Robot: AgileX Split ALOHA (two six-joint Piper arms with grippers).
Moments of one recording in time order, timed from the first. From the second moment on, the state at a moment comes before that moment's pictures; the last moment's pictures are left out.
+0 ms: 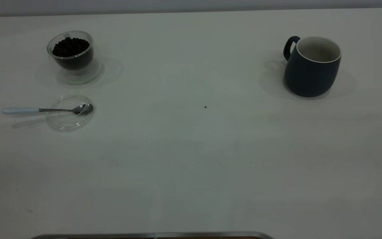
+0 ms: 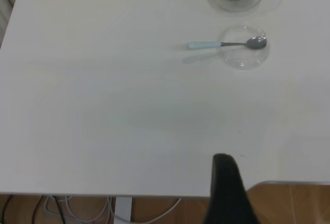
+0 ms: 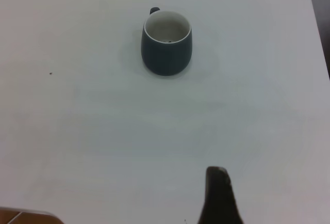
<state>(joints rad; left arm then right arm) 0.04 -0.02 -0.49 -0.01 1.14 0.01 0.02 -0.01 -0.48 0.07 1.13 -0.07</state>
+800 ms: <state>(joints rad) 0.04 -0.02 -0.49 -0.01 1.14 0.01 0.02 -0.01 -0.48 0.07 1.13 -0.07</state>
